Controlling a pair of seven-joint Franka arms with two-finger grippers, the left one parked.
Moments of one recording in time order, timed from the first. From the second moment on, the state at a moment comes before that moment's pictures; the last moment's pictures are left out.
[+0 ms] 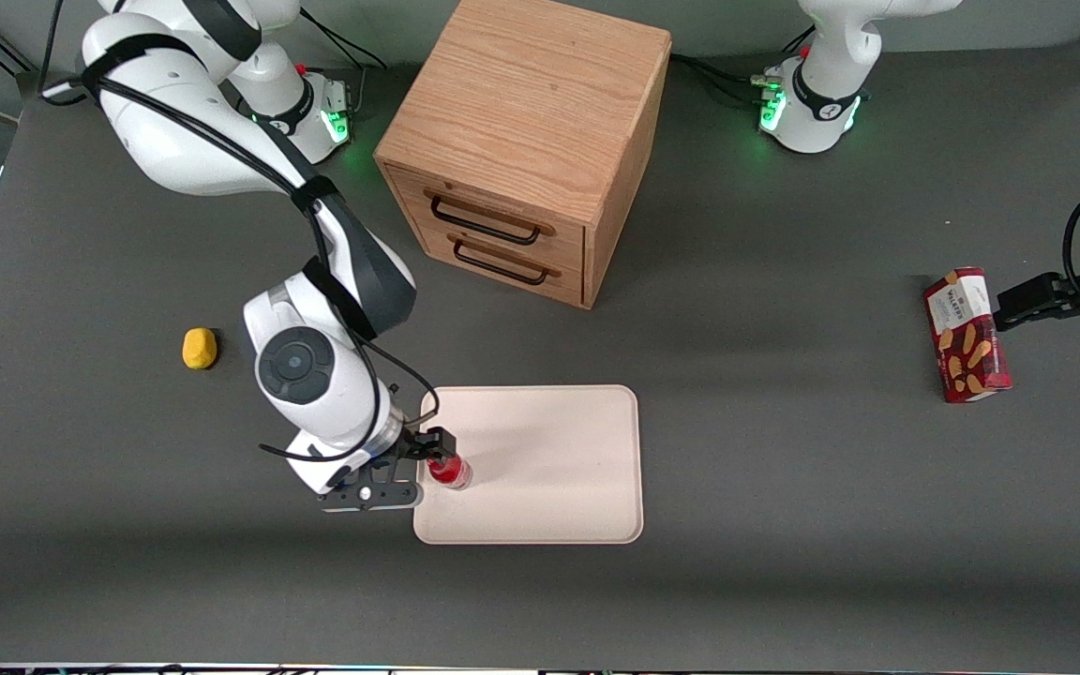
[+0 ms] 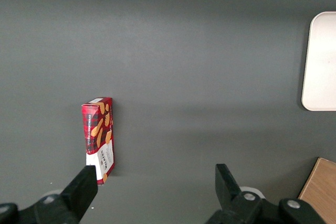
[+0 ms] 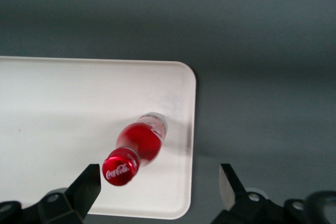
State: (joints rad) arm 0.20 0.78 0.35 -1.13 -0.29 1.97 0.52
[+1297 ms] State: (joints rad) arm 0.16 -0.12 -0.09 -1.82 -0.01 1.74 0.24
